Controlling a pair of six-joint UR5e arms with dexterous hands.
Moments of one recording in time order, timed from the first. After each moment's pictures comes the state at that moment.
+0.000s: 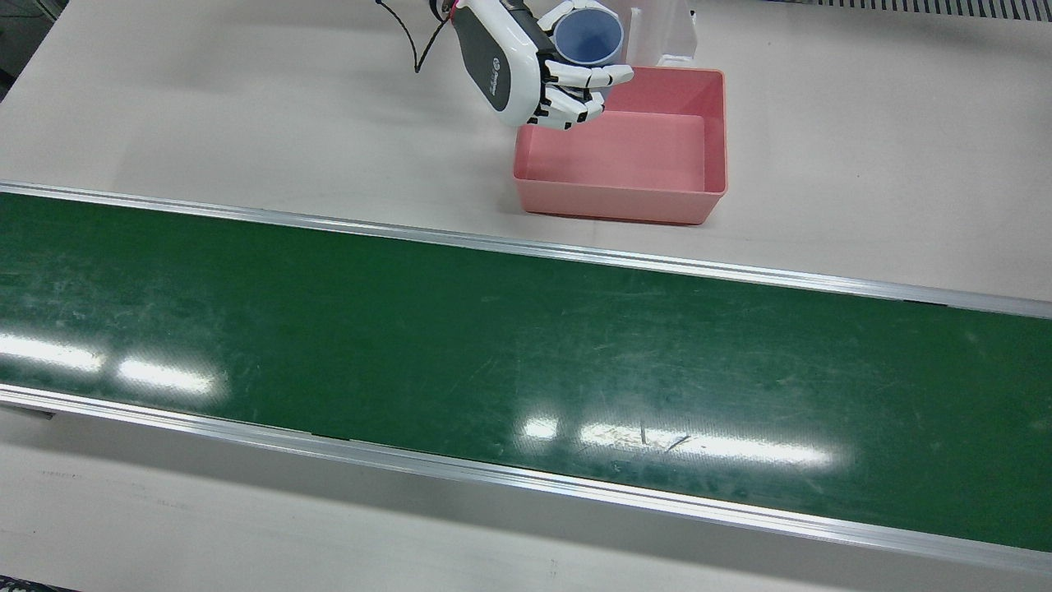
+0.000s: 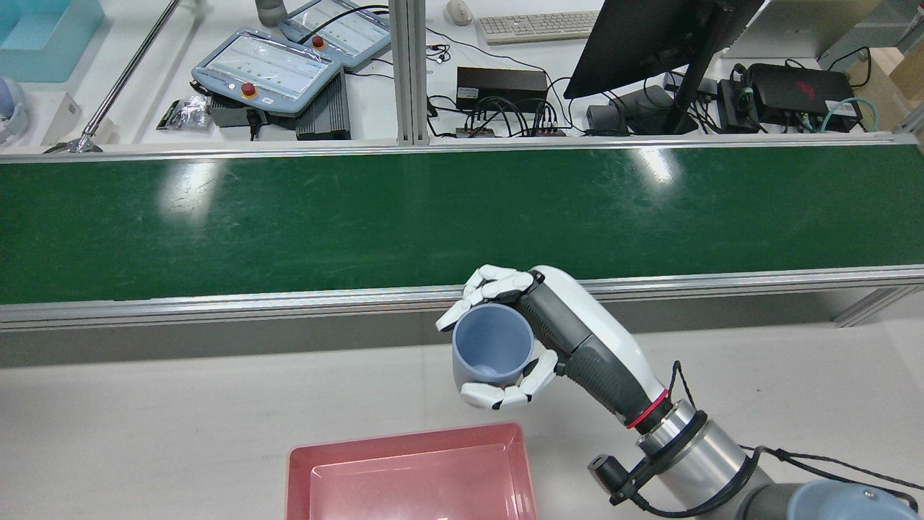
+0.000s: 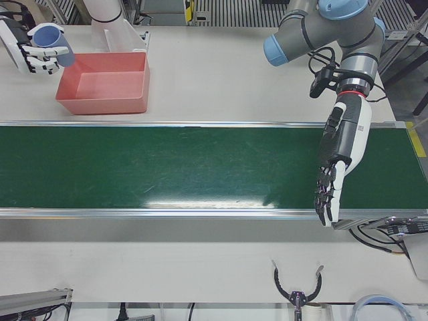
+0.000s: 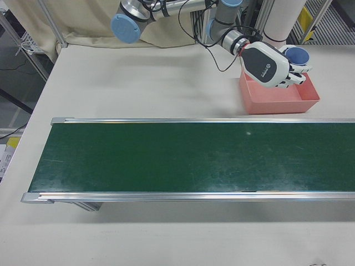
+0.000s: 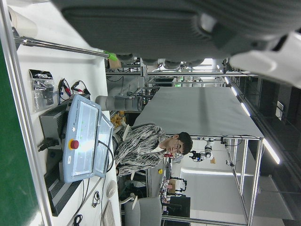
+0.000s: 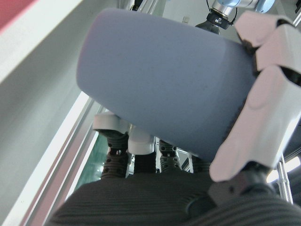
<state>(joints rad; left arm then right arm) -1.44 -1.71 -1.76 0.24 1.79 0.00 0.07 -1.32 2.33 -3.37 -0.74 -1.02</state>
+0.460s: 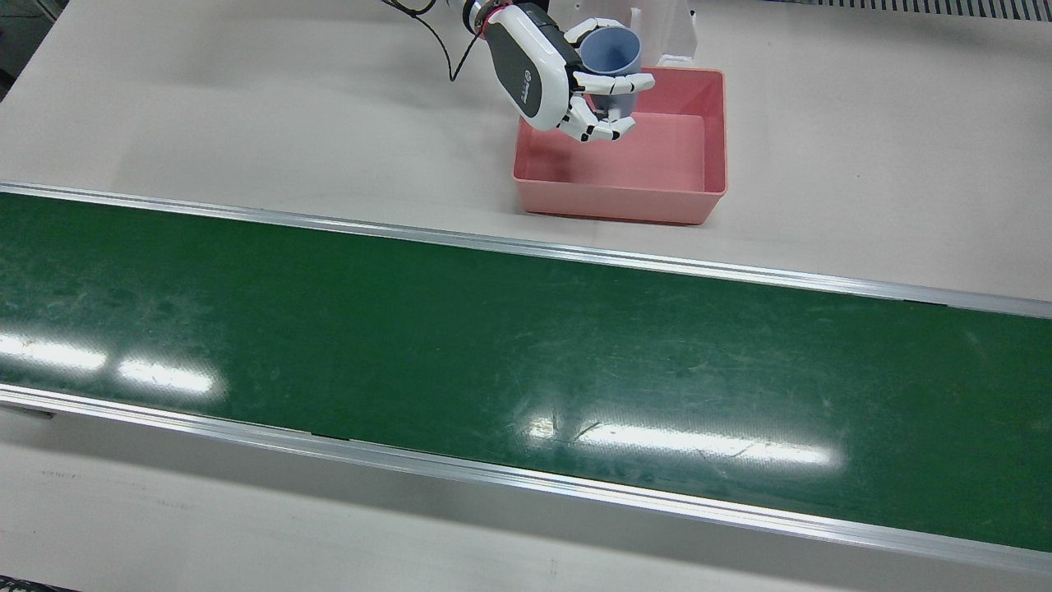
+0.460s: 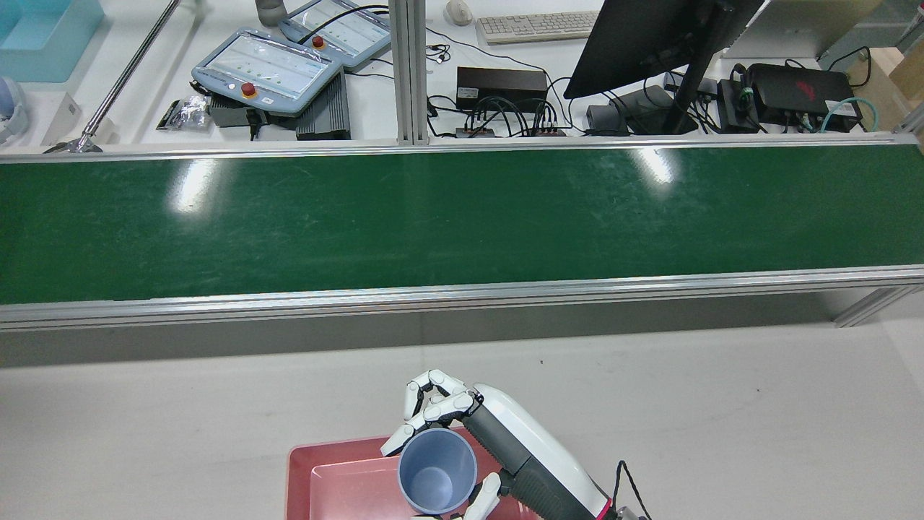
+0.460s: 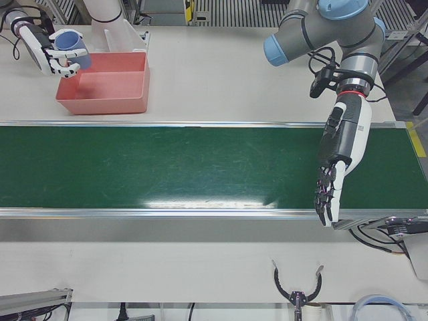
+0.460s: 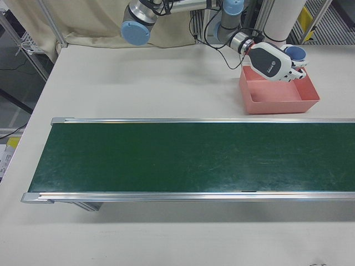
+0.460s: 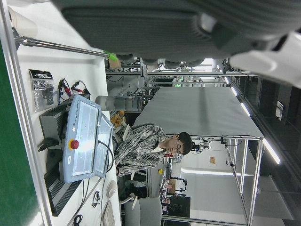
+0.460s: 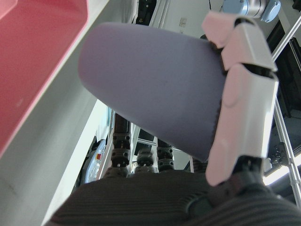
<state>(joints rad) -1.44 -1.71 -1.76 0.24 1.79 0.00 -0.02 -1.32 2.21 -3.18 -0.69 -1.05</state>
